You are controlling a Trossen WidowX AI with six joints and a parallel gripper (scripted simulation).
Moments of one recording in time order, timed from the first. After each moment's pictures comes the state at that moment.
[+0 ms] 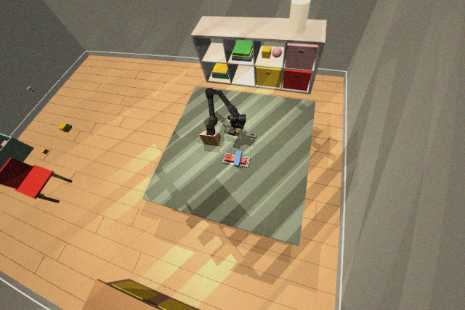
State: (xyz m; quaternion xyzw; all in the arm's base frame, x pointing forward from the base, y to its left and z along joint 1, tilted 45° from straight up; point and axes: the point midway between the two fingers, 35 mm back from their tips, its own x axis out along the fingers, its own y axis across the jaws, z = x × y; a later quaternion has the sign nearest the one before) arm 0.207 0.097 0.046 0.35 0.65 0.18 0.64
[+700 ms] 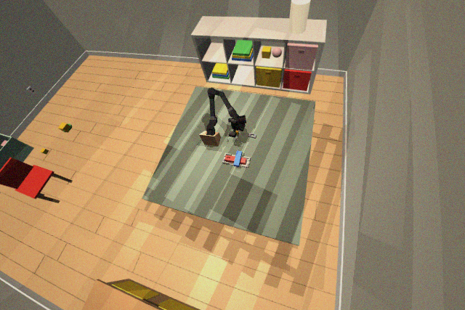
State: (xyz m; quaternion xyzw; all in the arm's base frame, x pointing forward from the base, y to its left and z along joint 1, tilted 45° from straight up) arm 0.209 0.122 0.022 0.35 0.65 0.19 0.64
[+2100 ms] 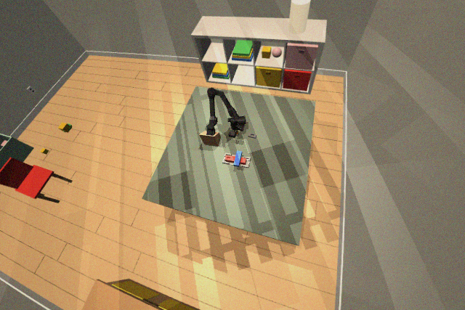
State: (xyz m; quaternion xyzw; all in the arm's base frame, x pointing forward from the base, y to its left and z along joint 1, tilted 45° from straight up) arm 0.206 0.112 0.023 0.34 0.65 0.20 0.65
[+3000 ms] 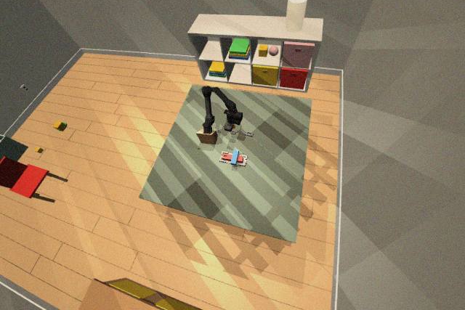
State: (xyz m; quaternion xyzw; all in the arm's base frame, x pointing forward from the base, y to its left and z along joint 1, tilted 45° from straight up) arm 0.206 0.056 0.076 0.35 0.66 0.18 0.64
